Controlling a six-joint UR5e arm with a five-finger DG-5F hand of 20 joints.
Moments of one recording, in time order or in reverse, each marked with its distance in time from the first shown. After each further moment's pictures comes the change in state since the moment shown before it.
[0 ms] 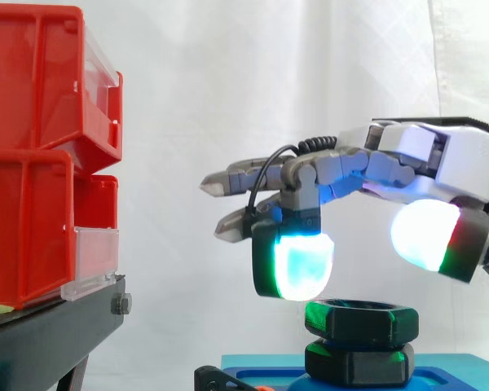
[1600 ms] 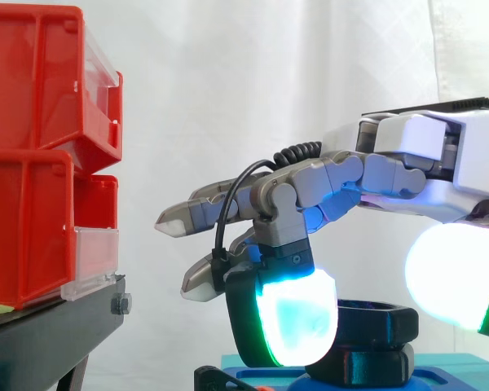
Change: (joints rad) arm 0.118 -0.008 0.023 -0.129 0.130 -0.010
